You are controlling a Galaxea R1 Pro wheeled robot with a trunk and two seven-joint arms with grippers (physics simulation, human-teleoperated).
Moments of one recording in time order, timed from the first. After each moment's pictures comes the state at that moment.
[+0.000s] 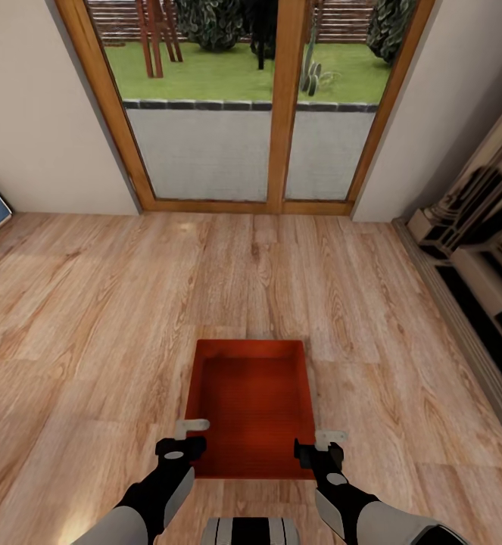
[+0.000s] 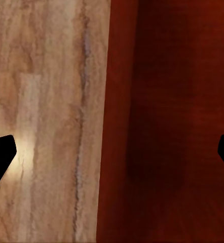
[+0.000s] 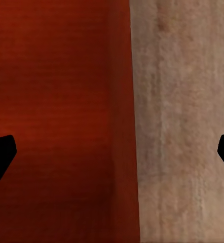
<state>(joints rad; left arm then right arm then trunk) -0.58 -0.14 -0.14 -0.41 0.09 0.10 0.35 -0.67 0.12 0.50 -0.05 -0.47 -0.31 -0.20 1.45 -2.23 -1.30</state>
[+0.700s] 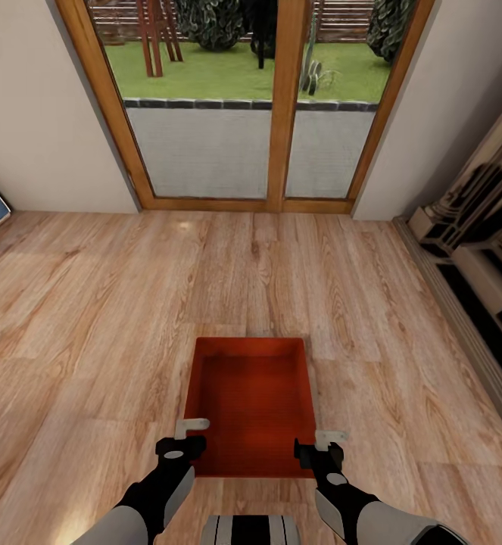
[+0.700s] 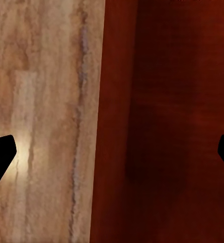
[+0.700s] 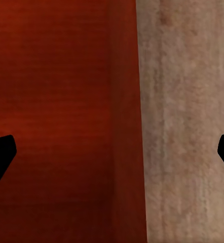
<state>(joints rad) -0.58 -0.14 -0.14 -0.42 0.10 0.10 0.35 -0.67 0.12 0.50 -0.05 -0.47 -0.31 -0.20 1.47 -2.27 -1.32</state>
